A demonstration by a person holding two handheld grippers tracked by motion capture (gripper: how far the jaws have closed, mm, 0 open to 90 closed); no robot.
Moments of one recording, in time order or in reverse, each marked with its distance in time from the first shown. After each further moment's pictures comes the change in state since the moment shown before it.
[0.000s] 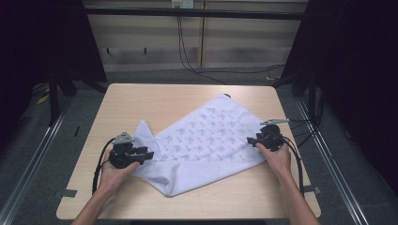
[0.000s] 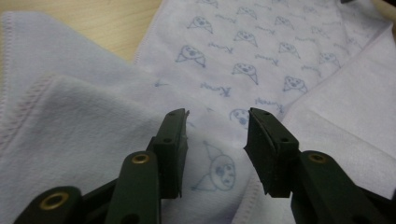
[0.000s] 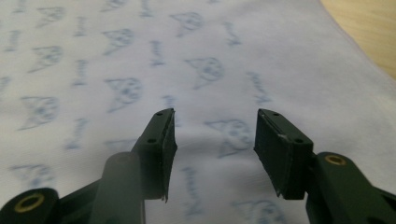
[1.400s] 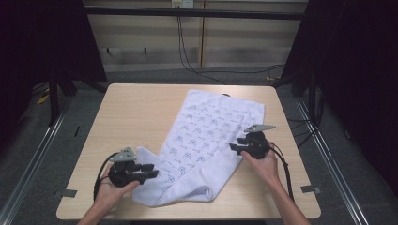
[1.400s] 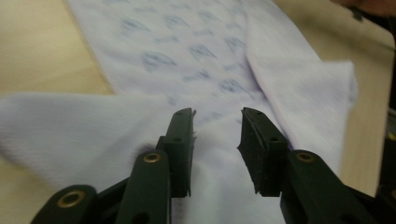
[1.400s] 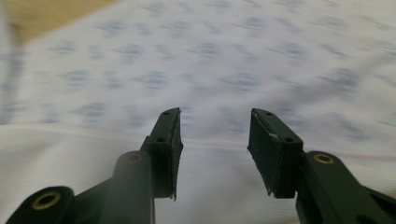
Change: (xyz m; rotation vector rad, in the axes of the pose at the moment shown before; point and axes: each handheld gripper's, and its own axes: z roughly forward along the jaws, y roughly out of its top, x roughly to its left) left arm -0.041 -0.015 -0.026 0.014 -0.144 0.071; right arm 0.074 0.004 -0.016 -0.076 0.162 -0.105
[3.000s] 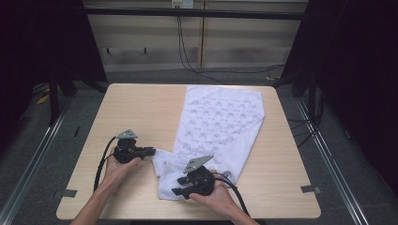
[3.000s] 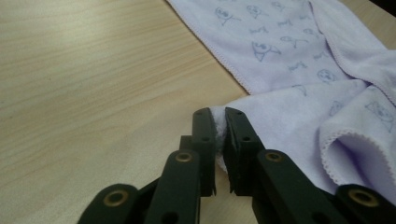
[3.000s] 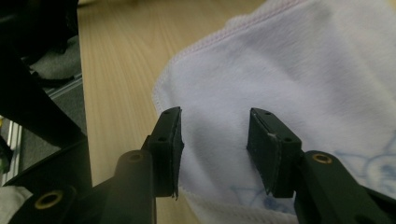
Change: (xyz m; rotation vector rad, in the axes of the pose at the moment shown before) left arm 0.063 0.014 0.040 0.013 0.048 -0.085; right arm 0.176 -0.013 0.050 0.119 0.472 -0.246
